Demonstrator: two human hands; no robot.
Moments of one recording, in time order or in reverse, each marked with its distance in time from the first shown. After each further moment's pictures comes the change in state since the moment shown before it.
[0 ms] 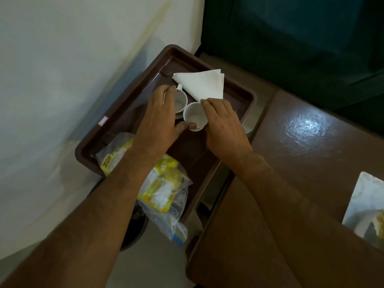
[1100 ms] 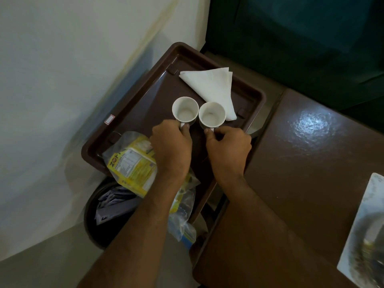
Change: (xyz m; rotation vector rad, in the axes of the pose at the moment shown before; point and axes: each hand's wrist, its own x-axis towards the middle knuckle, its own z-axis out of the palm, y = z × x) left_hand -0.035 0.022 0.025 -0.141 0.212 -0.449; right_hand -0.022 -0.038 0.033 0.504 0.353 0.622
